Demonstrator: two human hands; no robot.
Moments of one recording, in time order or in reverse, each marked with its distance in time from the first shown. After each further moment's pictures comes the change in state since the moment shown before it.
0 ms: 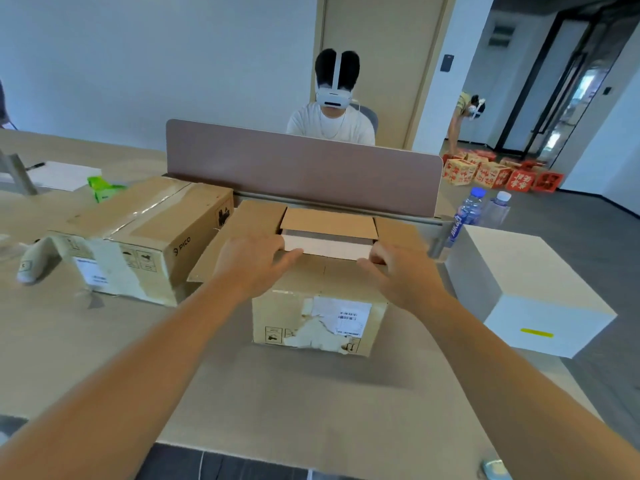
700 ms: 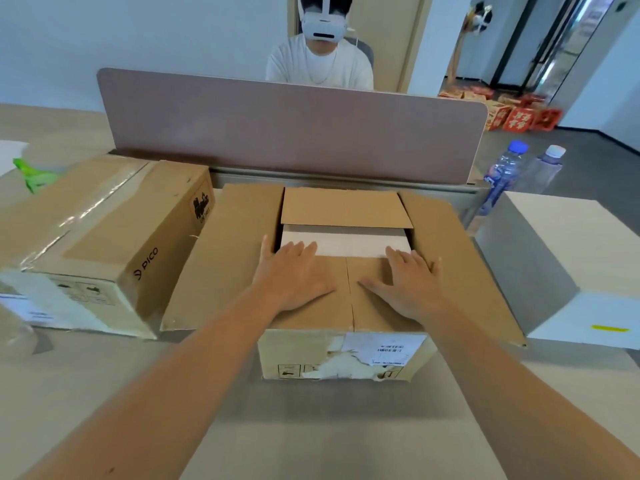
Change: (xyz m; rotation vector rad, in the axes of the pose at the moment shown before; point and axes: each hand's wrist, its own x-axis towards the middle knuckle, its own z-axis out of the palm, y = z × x) left_hand 0.103 -0.045 0.122 0.134 -0.476 0.062; right_hand 0.103 0.040 0.113 -0.176 -0.294 0.365
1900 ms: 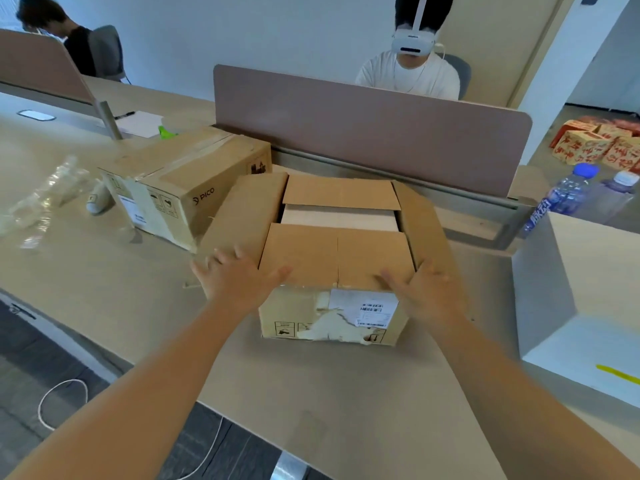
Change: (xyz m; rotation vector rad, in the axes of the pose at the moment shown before) left_hand -0.128 0.075 0.020 -0.137 0.106 -0.912; right_hand -0.043 0.081 0.007 0.281 -0.061 0.028
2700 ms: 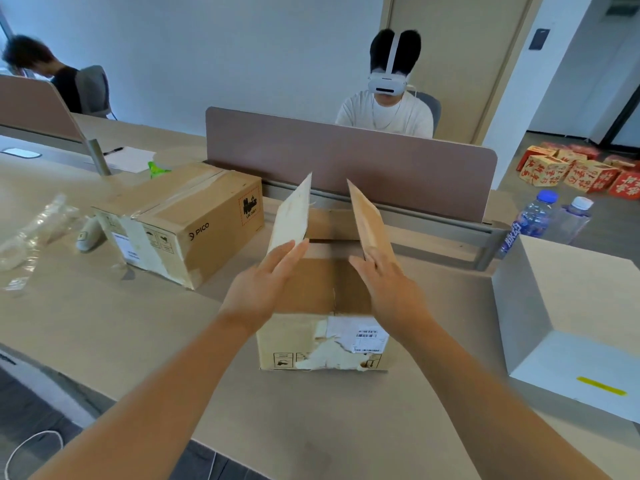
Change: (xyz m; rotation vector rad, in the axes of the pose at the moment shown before) left_hand -0.009 0.011 -0.032 -0.445 0.196 0.652; right_hand -0.048 -0.046 -0.040 -0.438 0.138 -0.611
